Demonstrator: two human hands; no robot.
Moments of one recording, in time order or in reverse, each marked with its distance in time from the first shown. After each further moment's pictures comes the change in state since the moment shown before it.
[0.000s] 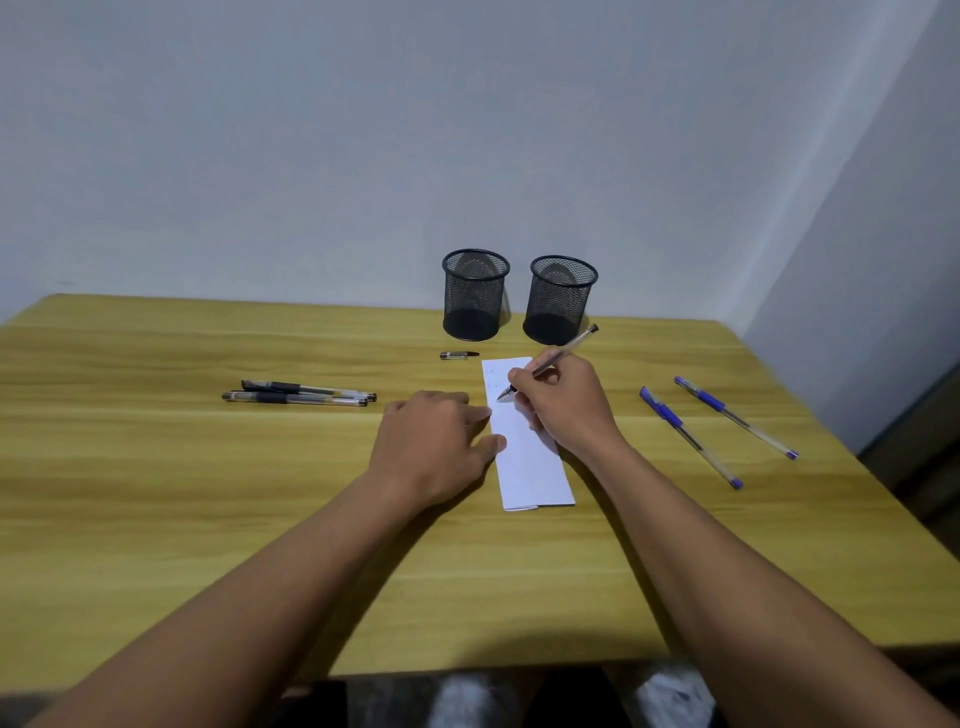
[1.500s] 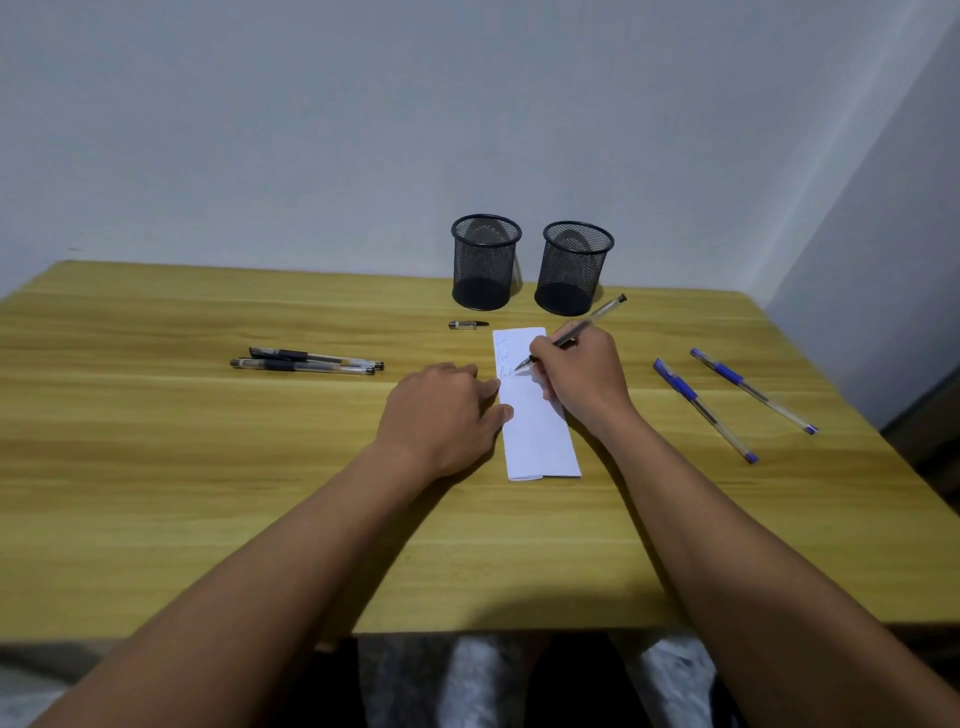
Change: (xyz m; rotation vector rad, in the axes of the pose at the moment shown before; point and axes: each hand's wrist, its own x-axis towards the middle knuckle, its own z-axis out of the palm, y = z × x) left_hand -0.006 0.008 -0.008 0.061 -0.045 0.010; right_hand 0.002 -0.003 0.002 -0.023 0.067 0.086
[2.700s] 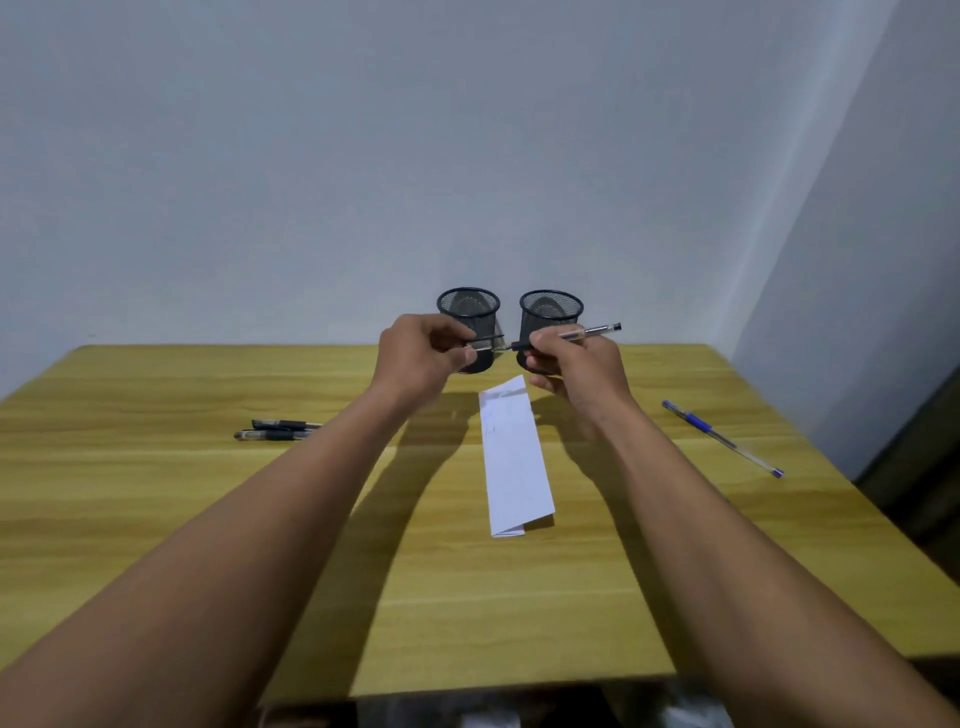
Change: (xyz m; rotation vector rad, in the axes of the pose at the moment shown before) left_hand 0.081 -0.021 -0.046 -0.841 0.315 -0.094; right_hand 0.005 -0.054 -0.045 0.604 -0.061 0.060
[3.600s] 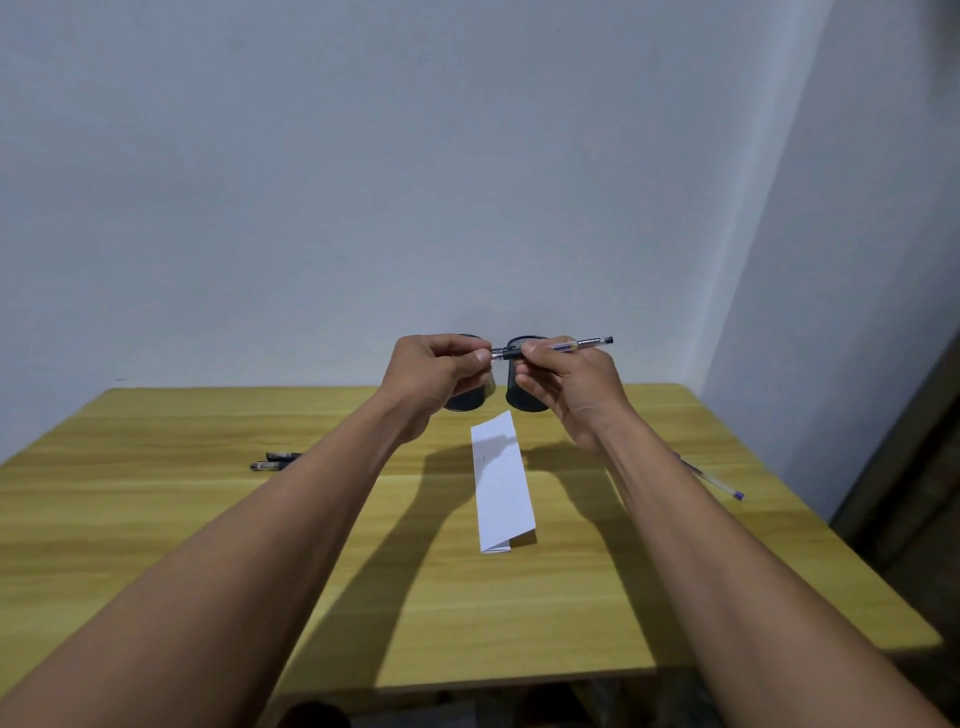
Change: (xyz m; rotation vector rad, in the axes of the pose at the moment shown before) left_hand -0.036 0.075 -0.016 -0.589 -0.090 -0.173; right_hand -0.040 -0.056 -0.003 0.248 -0.122 0.008
